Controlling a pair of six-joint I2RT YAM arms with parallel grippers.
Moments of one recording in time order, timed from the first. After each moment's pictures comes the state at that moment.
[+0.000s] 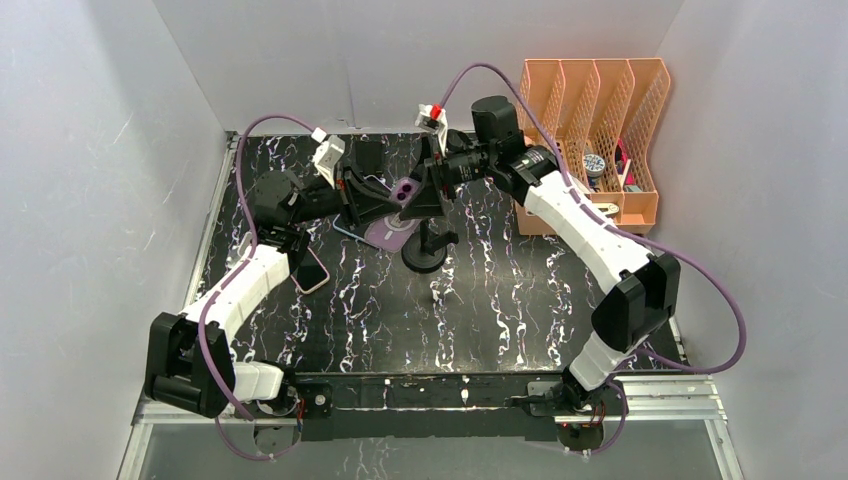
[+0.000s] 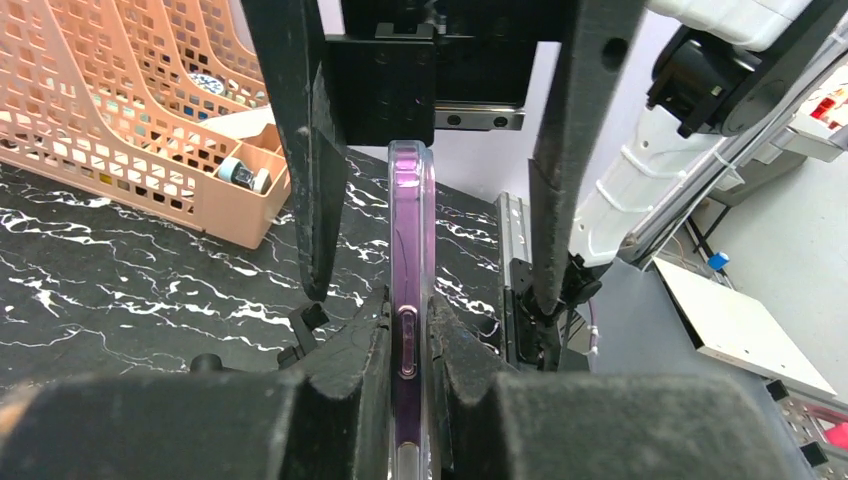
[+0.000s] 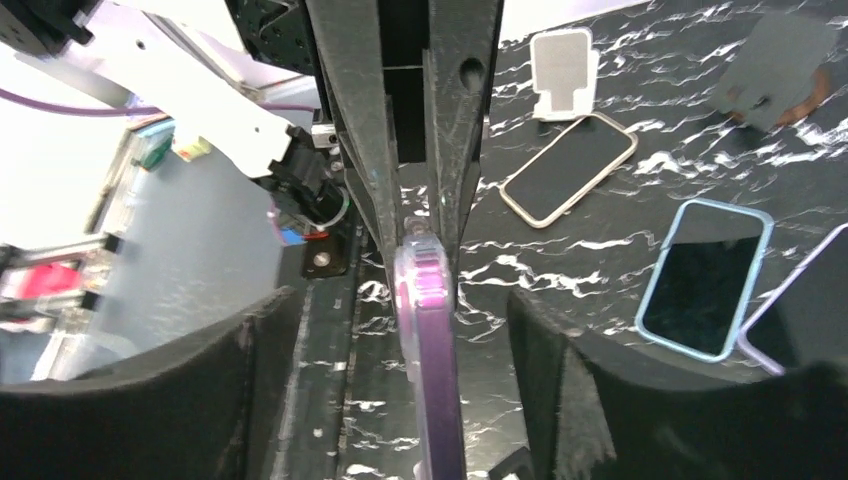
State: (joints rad) left arm -0.29 1.29 0.88 0.71 1.11 -0.62; right arm 0.60 1.66 1.69 -0.48 -1.11 -0.02
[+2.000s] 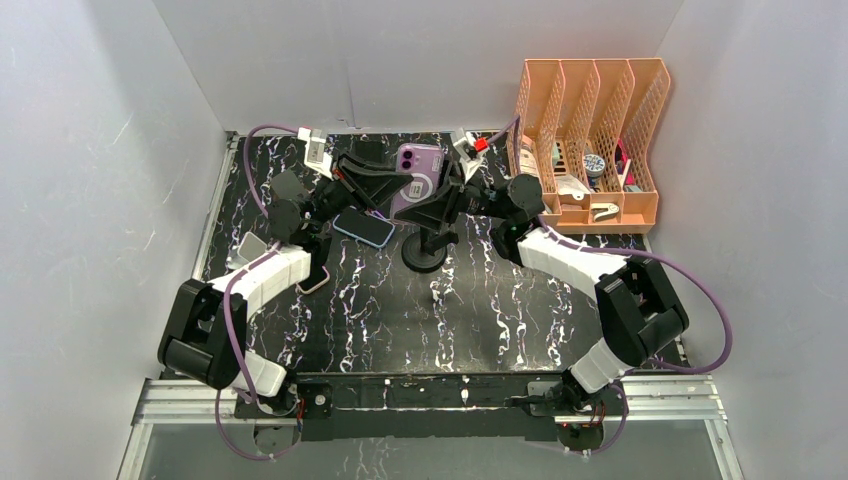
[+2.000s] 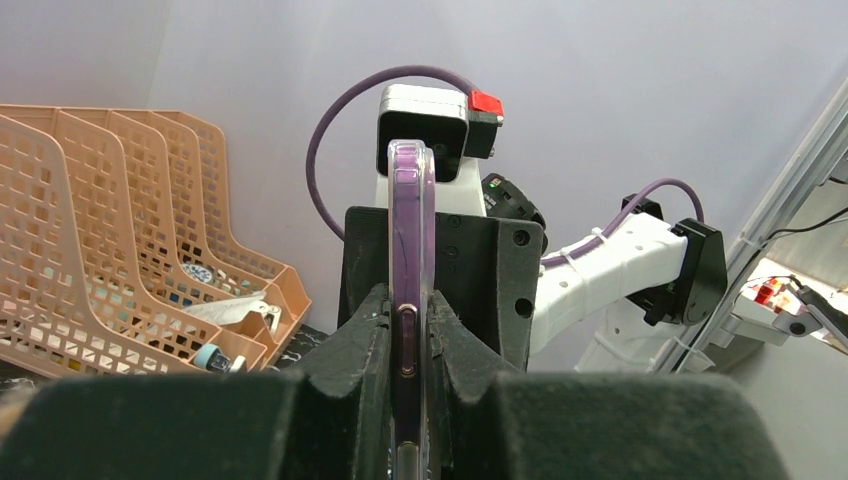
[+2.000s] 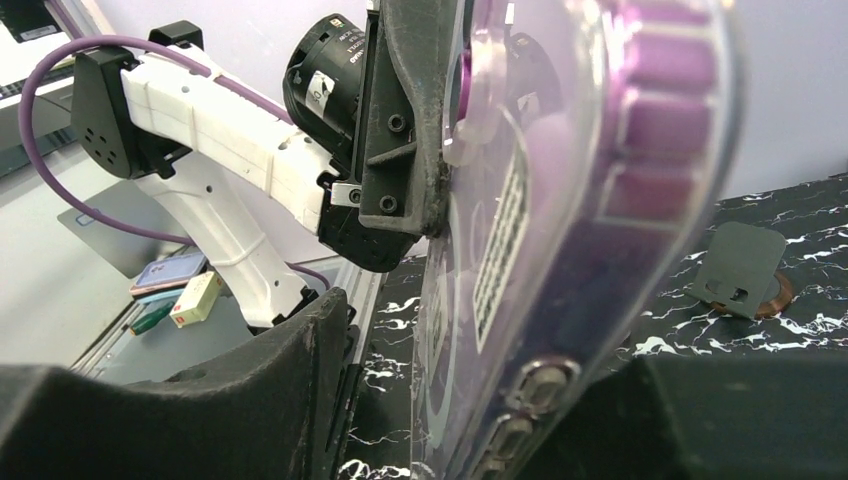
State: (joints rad) left arm -0.40 1.44 0.82 1.35 0.72 -0.99; right arm 0.63 1.56 0.99 1.10 -0.93 0.73
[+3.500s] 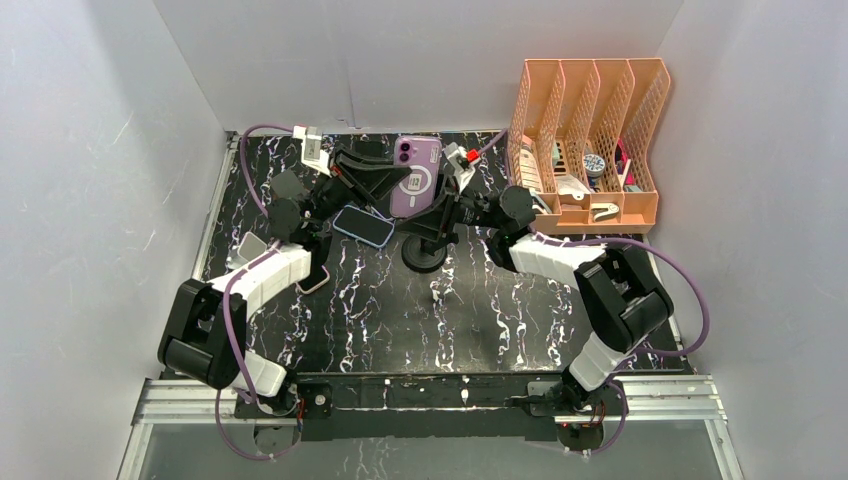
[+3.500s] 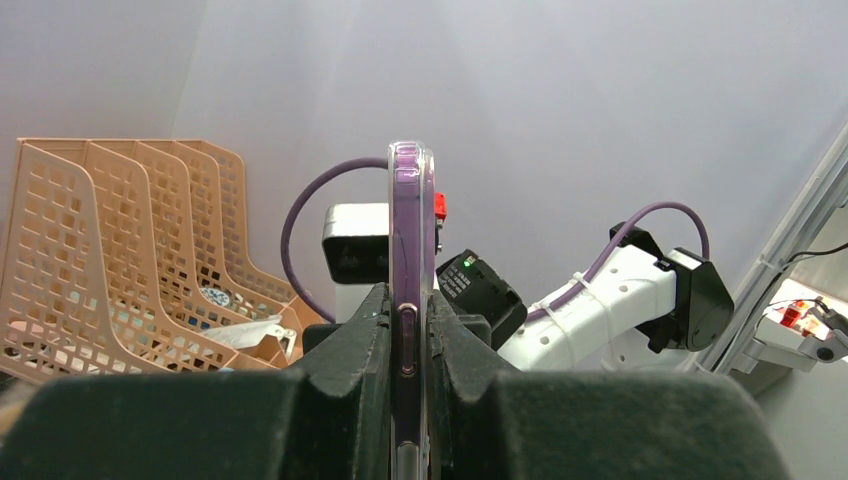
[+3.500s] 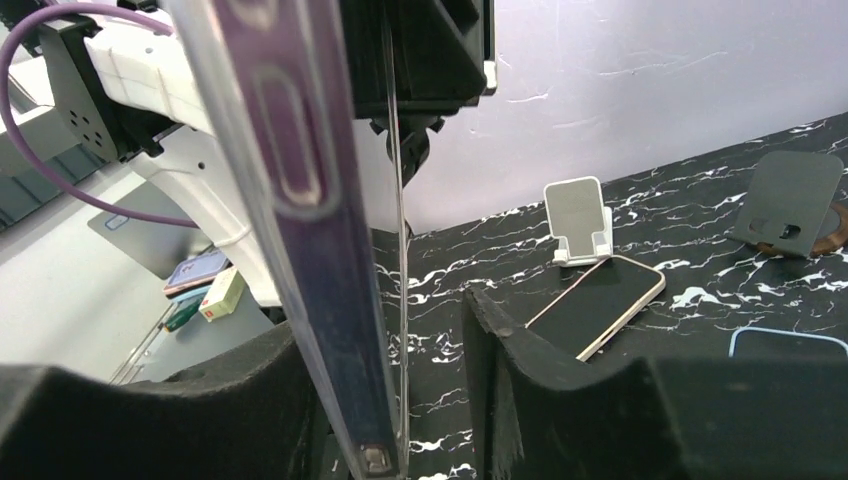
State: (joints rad) left arm -0.40 1.44 0.84 1.35 0.66 -0.97; right arm 0.63 1.65 0.92 1.23 -0.93 0.82
